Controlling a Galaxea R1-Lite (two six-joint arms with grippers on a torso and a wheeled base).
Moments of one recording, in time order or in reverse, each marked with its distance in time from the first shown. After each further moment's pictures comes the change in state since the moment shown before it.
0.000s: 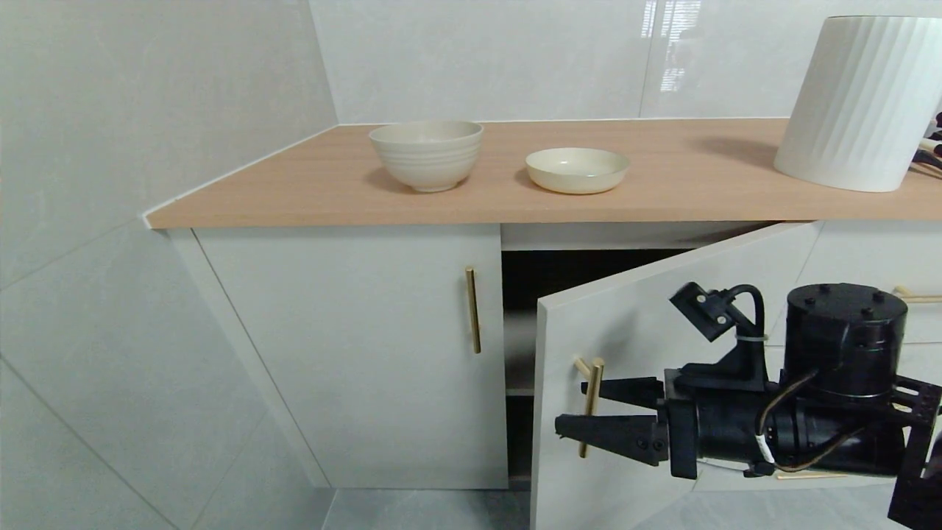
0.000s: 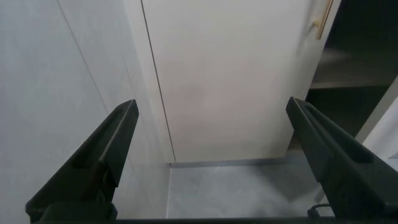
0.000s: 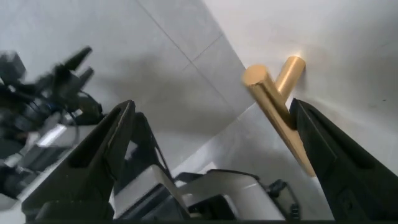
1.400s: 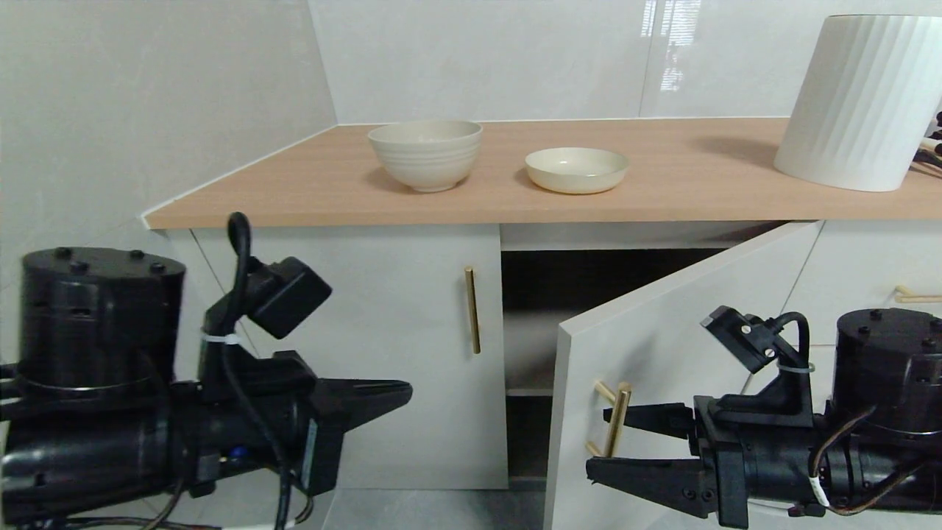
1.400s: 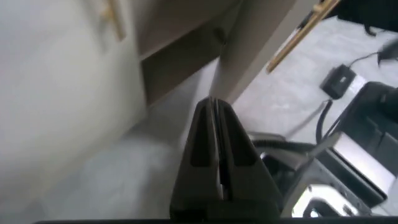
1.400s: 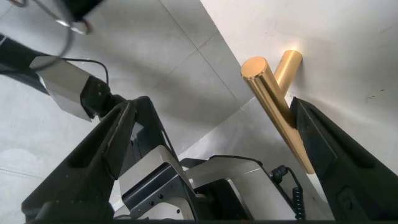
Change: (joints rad) left arm -0.565 1.384 -0.666 -0.220 -0.244 -0.093; right arm 0.001 -0.078 0.110 0.000 0.032 -0.014
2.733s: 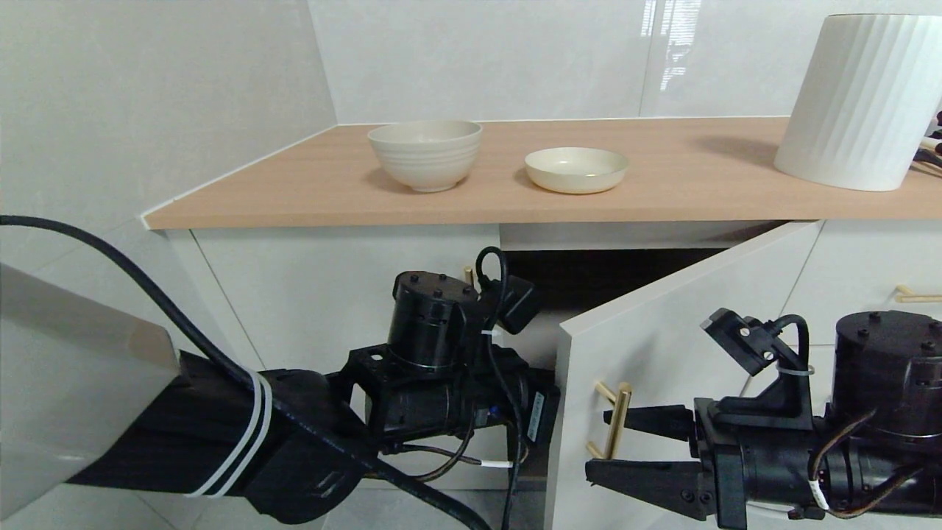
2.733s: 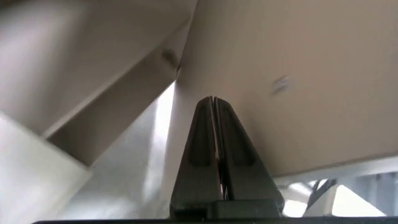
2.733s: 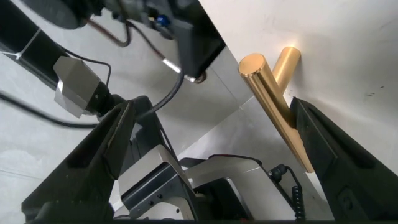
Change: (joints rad) left arm -0.203 0.559 -0.233 -0.414 -0.030 -0.107; right arm 0.000 -0.001 0.005 0.001 -0.018 -0.001
